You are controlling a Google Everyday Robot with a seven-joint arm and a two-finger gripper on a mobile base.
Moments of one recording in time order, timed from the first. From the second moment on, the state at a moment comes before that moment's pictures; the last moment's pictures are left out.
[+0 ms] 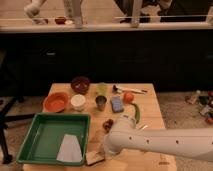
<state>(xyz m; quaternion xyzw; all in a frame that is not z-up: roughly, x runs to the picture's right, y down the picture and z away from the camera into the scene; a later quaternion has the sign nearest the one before) -0.006 0.305 0.707 -0.31 -0.20 -0.14 0.92</state>
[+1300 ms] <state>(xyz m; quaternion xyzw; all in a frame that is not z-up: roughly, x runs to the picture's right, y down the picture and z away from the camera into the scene) 0.022 0.200 0.753 -0.29 -0.15 -0.15 0.93</state>
